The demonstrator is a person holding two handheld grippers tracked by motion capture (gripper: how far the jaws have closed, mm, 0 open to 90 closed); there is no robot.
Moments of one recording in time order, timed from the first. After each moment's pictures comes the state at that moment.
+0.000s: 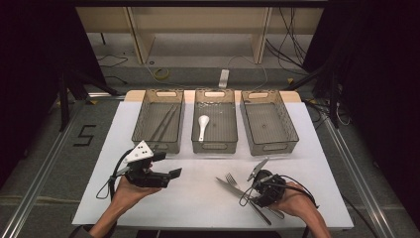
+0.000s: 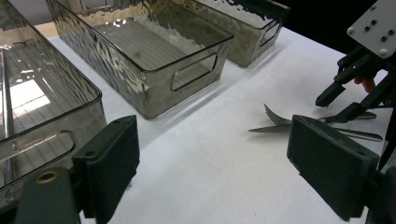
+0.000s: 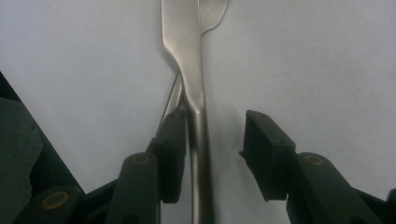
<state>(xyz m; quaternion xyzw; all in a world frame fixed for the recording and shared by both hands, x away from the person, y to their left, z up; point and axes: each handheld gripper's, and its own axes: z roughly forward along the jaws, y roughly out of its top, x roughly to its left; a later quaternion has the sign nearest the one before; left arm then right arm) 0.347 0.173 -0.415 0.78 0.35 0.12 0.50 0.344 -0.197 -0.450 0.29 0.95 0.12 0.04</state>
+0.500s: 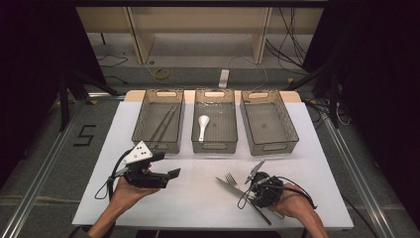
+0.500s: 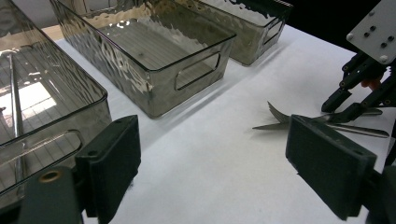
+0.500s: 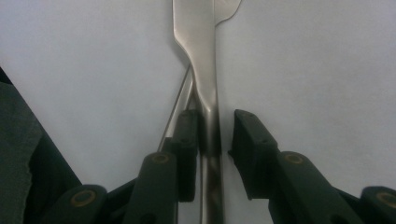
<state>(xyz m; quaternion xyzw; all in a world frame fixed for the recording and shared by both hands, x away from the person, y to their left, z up) 0.345 0.175 -0.415 0.78 0.35 0.13 0.50 0.342 -0.190 -0.456 0.28 0.95 0.10 0.03</state>
